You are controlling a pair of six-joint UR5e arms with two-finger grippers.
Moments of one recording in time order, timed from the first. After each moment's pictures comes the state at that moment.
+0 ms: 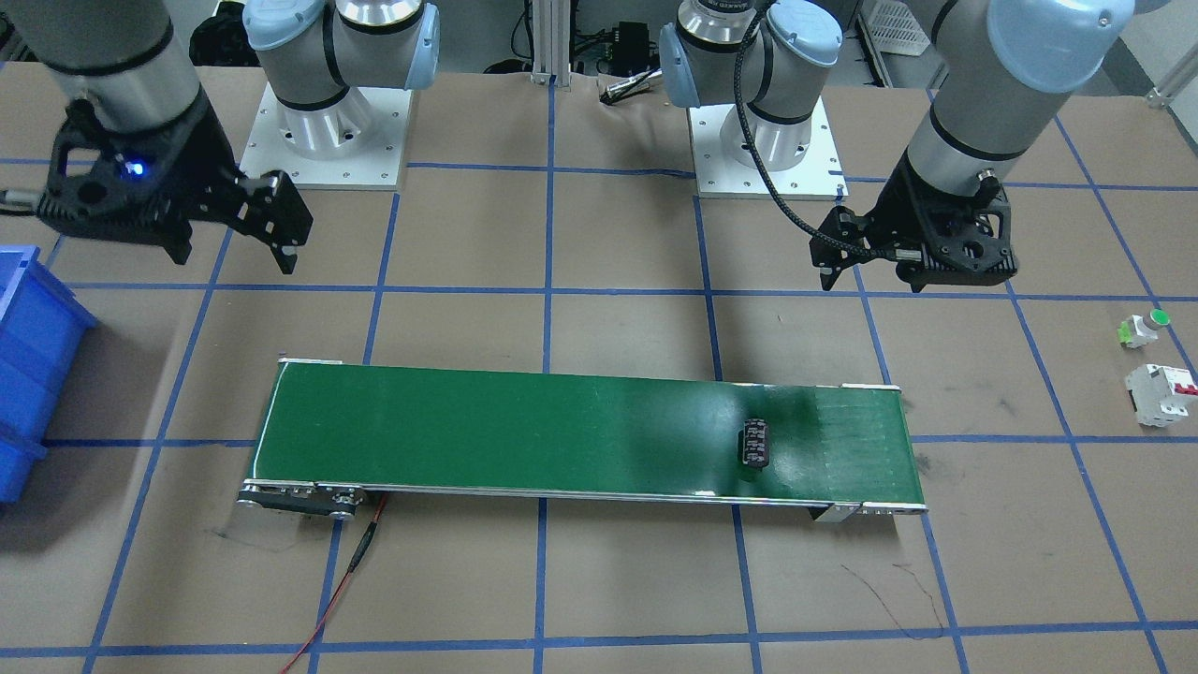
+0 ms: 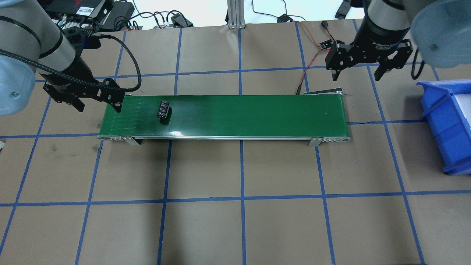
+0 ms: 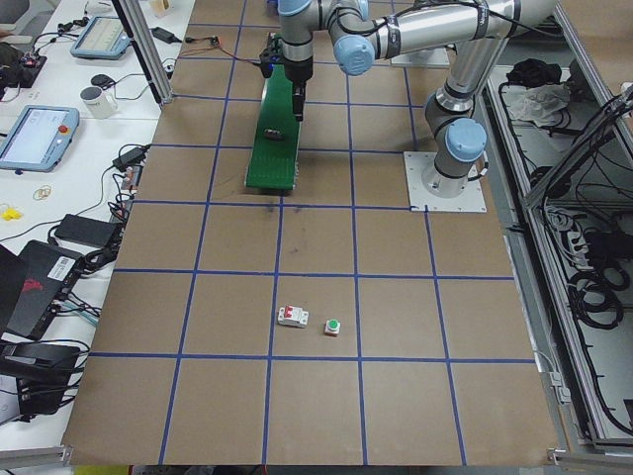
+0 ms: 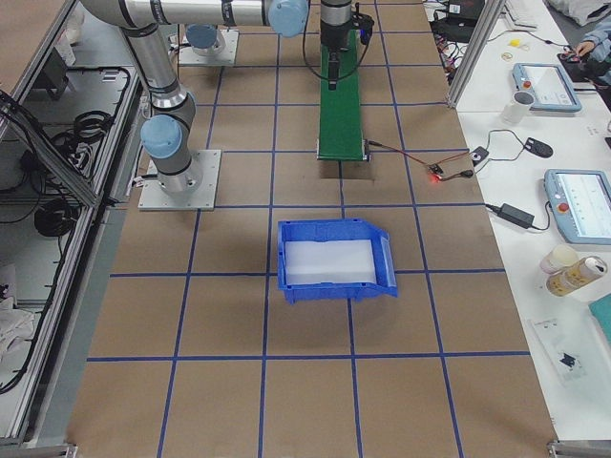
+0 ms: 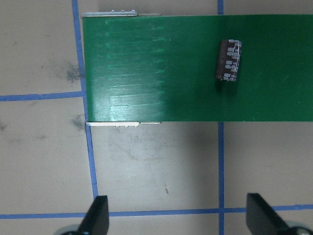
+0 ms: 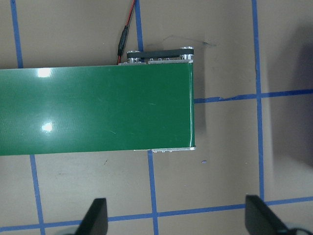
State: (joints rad) left arm -1.41 -1.55 -1.74 -1.44 1.62 0.20; right arm 1.53 -1.54 1.58 -1.64 -1.61 0.04
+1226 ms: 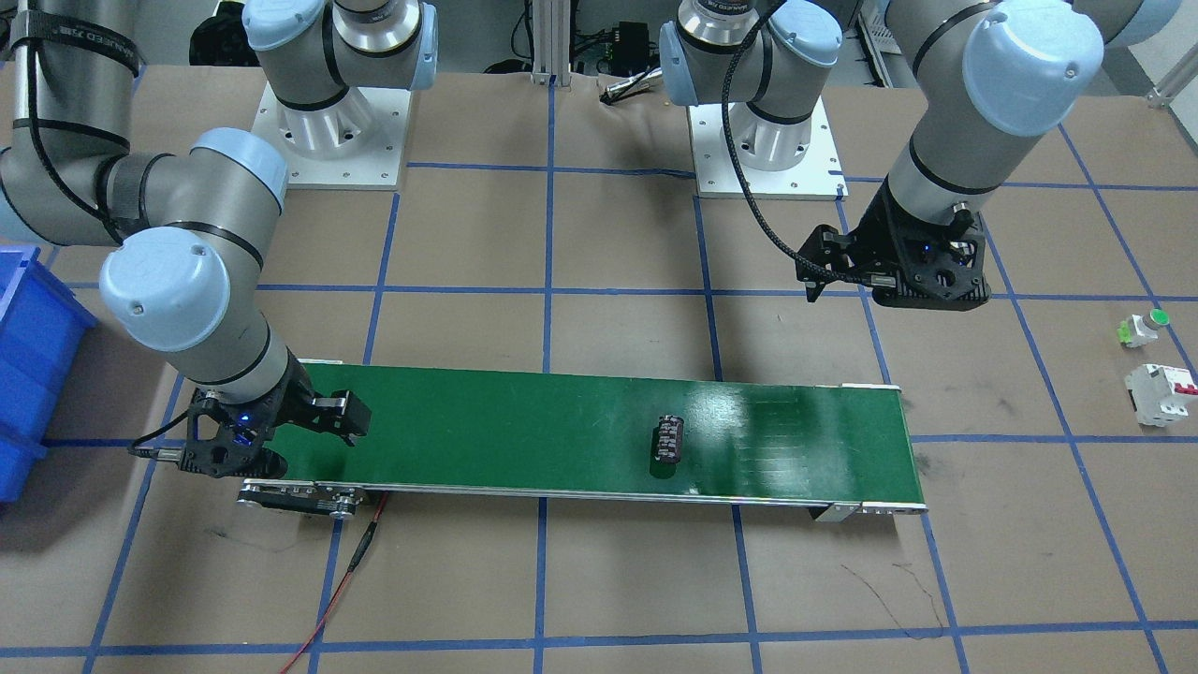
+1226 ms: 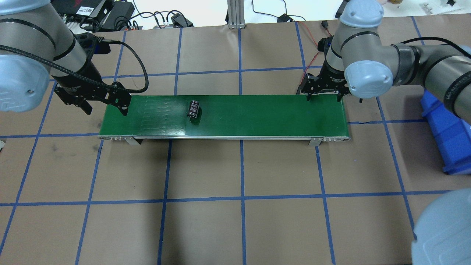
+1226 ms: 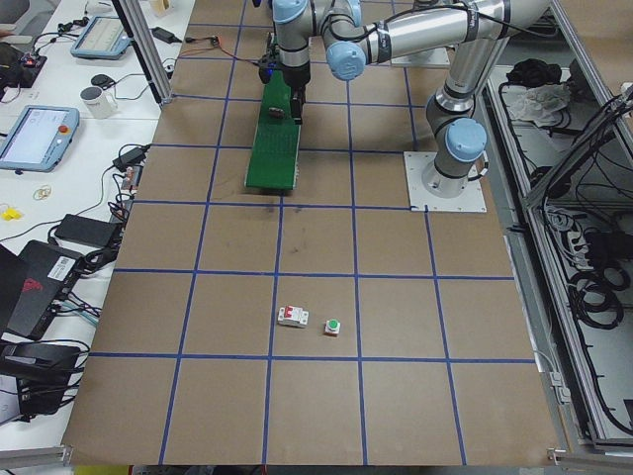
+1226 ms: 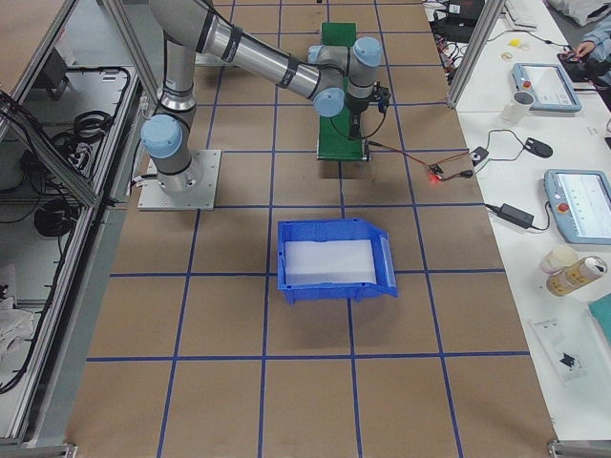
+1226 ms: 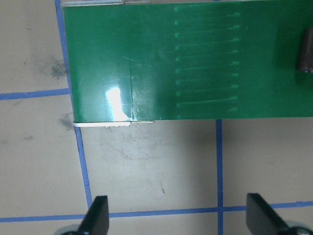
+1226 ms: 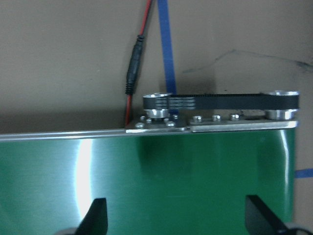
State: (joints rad) left arm -1.43 -1.59 -1.74 -1.44 1.62 0.20; right arm 1.53 -1.23 1.73 -2.06 -1.50 0.06
